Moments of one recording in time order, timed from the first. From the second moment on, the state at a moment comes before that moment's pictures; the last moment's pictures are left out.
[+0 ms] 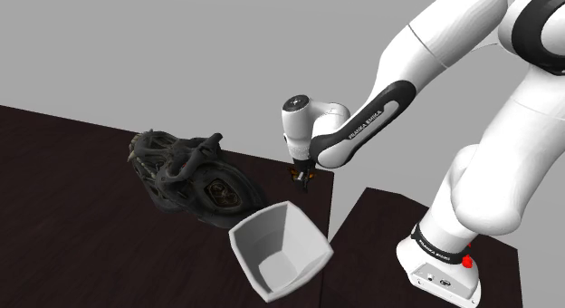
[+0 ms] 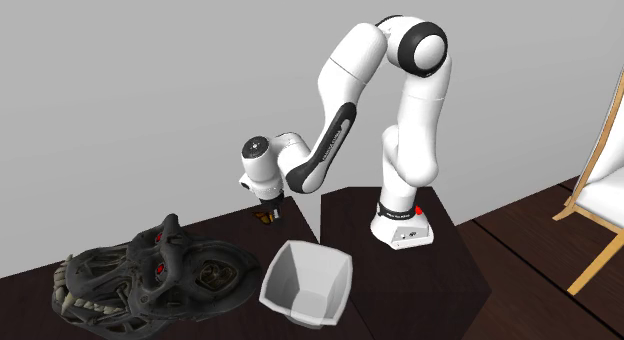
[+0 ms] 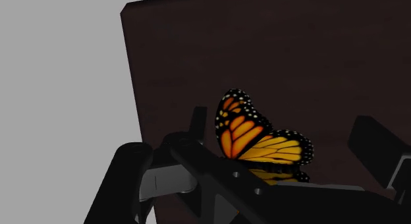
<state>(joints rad) 0.09 -0.04 0.11 -2.58 -0.34 2.38 0.22</state>
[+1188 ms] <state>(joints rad) 0.10 -0.06 0.11 -2.57 -0.33 2.35 0.21</state>
